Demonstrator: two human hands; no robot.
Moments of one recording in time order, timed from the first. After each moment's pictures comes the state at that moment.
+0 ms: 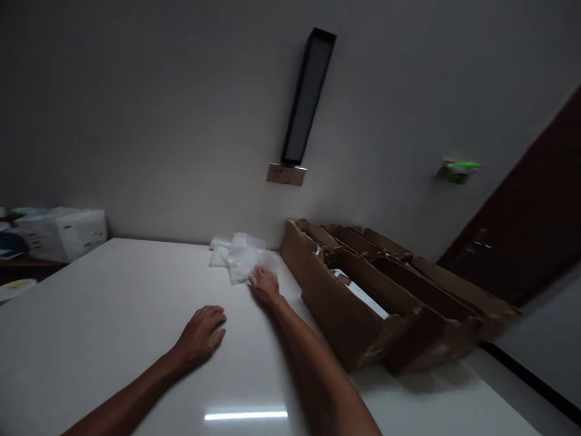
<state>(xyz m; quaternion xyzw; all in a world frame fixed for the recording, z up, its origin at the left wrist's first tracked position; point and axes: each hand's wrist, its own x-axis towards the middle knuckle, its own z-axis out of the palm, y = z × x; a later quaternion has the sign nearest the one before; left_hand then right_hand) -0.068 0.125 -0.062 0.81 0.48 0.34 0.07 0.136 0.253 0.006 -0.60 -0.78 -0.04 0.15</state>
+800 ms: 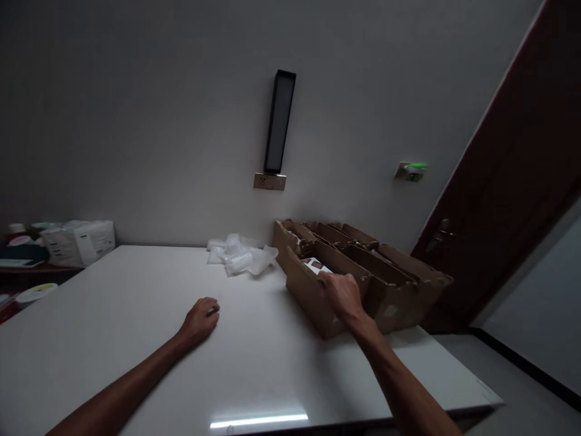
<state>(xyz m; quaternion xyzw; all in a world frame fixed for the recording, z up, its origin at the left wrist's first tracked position) -0.063 0.103 -0.054 0.74 0.52 0.39 0.14 0.290 0.065 0.138 -0.65 -0.72 -0.24 0.09</state>
